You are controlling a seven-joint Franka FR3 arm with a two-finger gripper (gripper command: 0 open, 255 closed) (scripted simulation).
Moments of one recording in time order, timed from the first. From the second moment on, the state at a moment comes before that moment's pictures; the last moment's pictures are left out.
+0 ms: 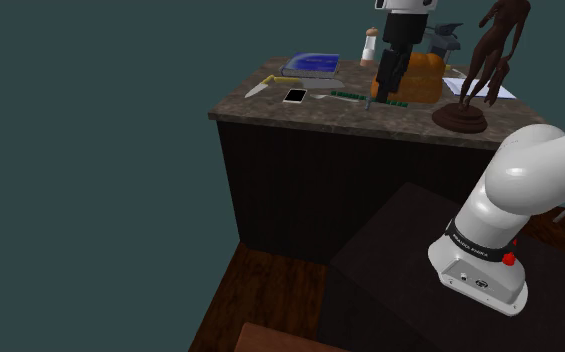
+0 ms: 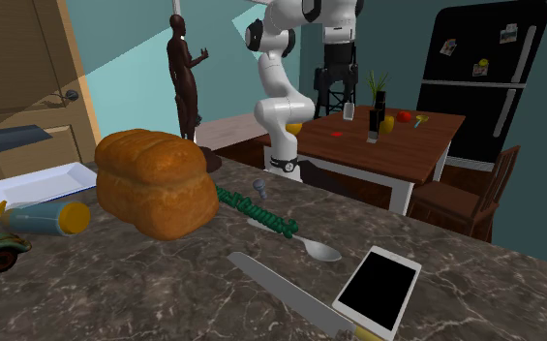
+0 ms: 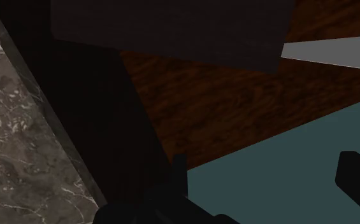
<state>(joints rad) 0.01 -0.83 0.05 -2.44 0.12 1.59 -0.14</state>
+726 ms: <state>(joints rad) -0.03 -0.65 -0.16 -2.39 0.01 1.70 -0.42</state>
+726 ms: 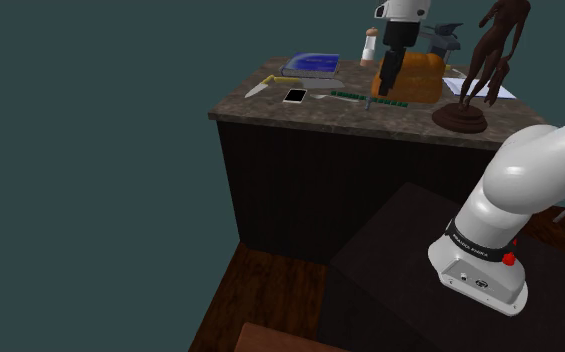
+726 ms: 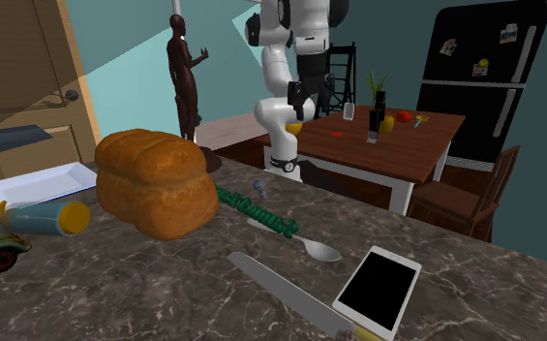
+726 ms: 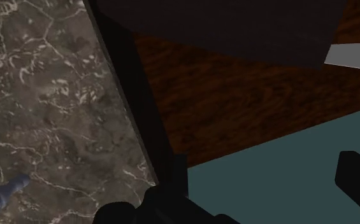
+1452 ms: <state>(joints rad) -0.03 -0.28 -0.40 -2.16 0.02 1.80 -0.78</state>
